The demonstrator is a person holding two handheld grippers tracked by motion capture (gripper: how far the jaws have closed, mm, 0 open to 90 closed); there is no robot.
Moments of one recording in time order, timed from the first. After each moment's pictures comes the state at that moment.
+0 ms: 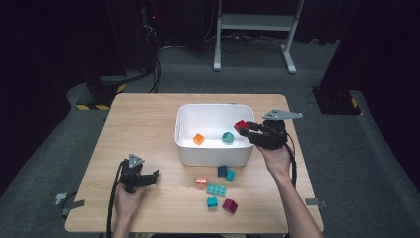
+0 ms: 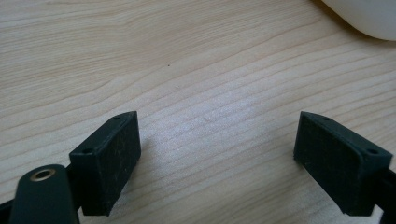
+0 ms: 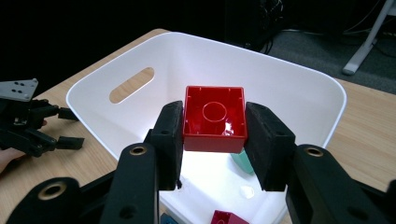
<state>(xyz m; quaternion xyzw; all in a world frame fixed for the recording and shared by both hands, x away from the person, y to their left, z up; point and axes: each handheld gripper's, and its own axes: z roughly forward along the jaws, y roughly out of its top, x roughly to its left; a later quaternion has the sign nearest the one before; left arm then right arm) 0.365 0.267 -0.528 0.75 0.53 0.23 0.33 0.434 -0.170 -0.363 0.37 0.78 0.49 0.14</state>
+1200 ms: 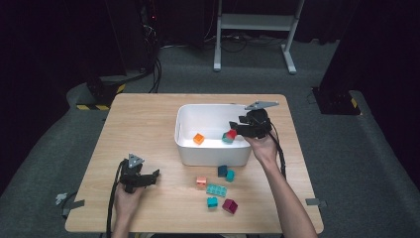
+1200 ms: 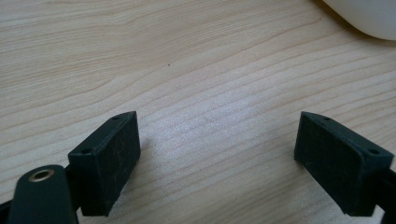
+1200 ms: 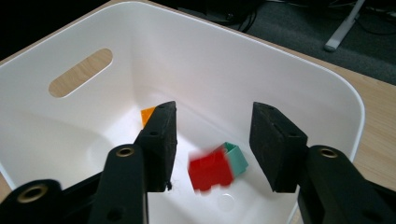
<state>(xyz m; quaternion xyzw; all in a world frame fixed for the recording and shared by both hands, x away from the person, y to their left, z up) 0.365 0.268 -0.529 0.75 0.53 0.23 0.33 0.479 -0.137 -0.379 0.39 0.80 0.42 0.16</state>
